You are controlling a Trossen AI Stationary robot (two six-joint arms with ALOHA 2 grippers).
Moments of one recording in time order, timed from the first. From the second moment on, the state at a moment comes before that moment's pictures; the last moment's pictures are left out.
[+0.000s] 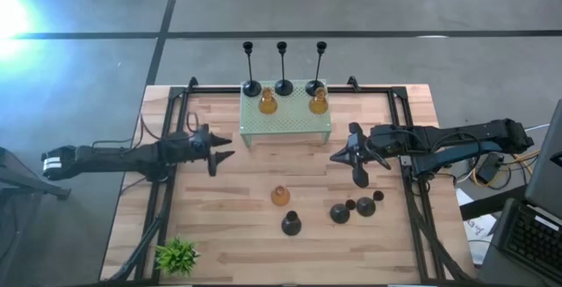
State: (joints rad) left arm 0.25 0.55 0.01 0.32 -0.03 -0.16; right arm 0.05 0.94 0.71 -0.26 0.02 0.20
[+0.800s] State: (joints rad) left arm 0.08 0.67 0.14 0.39 0.37 -0.07; right arm 0.05 0.94 0.71 -0.28 0.03 0.17
